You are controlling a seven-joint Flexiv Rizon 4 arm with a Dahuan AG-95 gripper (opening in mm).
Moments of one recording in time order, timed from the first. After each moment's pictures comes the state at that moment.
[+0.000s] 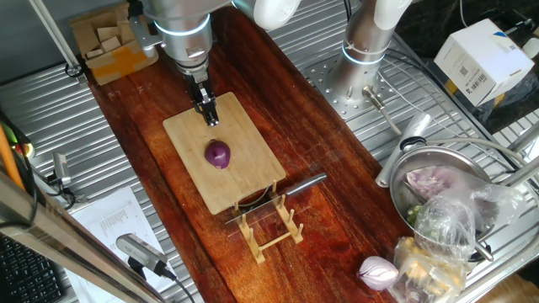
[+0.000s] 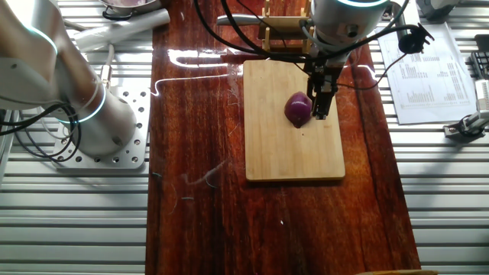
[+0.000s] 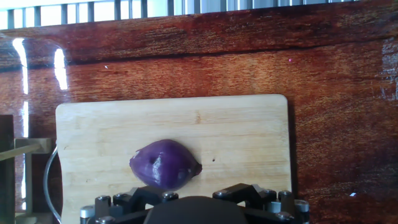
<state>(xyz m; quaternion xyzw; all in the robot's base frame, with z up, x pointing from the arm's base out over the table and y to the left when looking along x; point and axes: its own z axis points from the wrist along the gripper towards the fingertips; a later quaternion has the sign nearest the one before) 0.500 0.000 0.170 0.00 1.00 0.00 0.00</state>
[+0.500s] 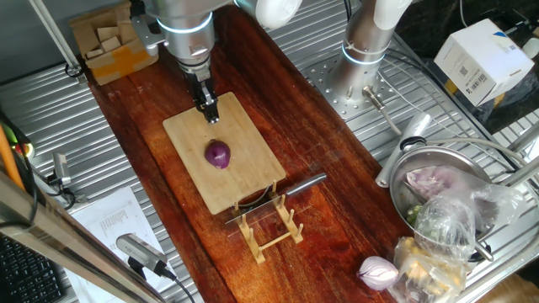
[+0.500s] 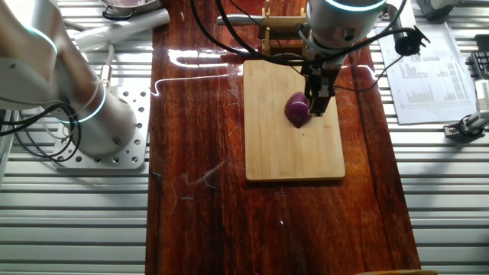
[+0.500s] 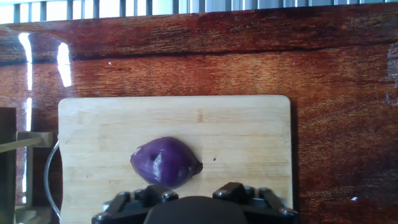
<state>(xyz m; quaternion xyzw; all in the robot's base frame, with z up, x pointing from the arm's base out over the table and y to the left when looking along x) 0.496 0.000 0.169 -0.01 1.00 0.01 0.00</state>
